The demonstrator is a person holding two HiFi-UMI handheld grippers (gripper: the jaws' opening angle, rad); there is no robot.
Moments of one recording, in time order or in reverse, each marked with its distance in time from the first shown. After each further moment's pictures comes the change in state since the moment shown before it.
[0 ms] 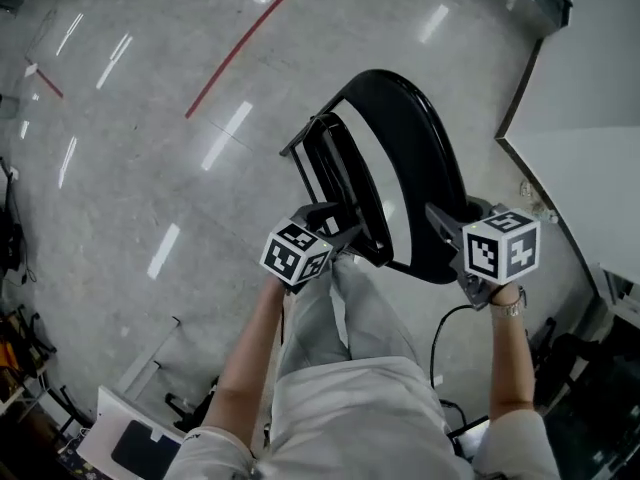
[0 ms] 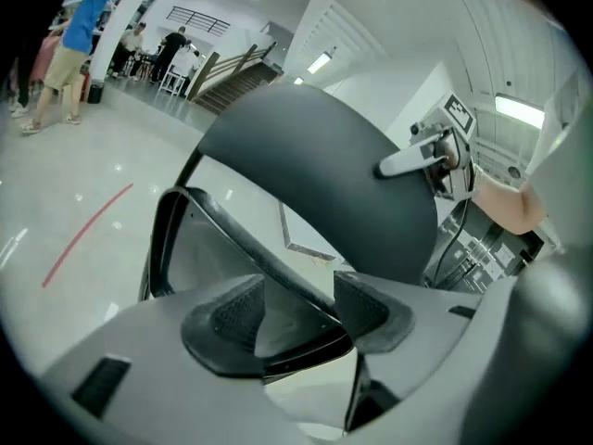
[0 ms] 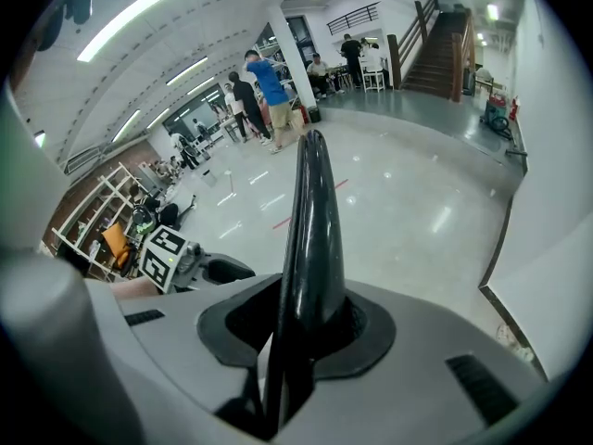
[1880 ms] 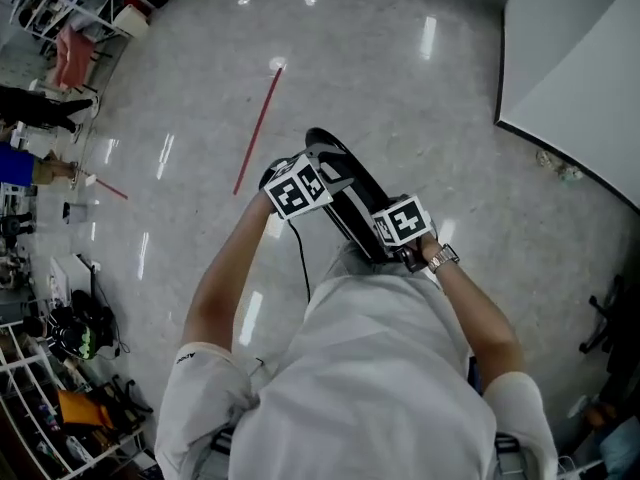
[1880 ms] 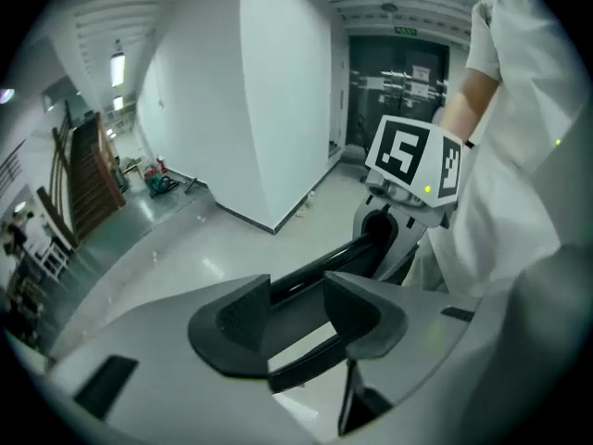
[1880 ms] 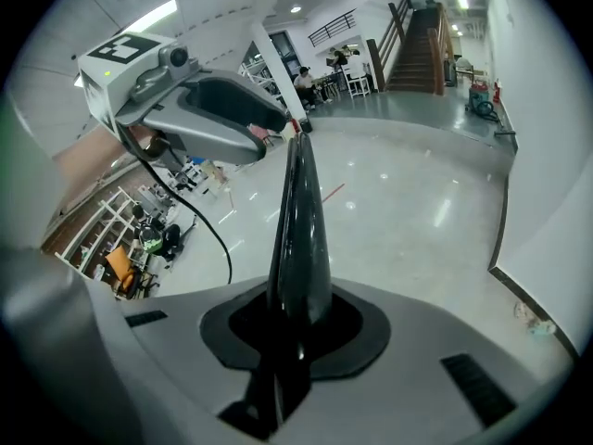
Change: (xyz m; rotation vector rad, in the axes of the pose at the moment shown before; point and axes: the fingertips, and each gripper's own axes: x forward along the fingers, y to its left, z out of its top) left arm 0.001 -0.140 0.230 1.030 0.387 -0.052; right arm -0.040 0.006 -0.021 0.091 -0.078 0.024
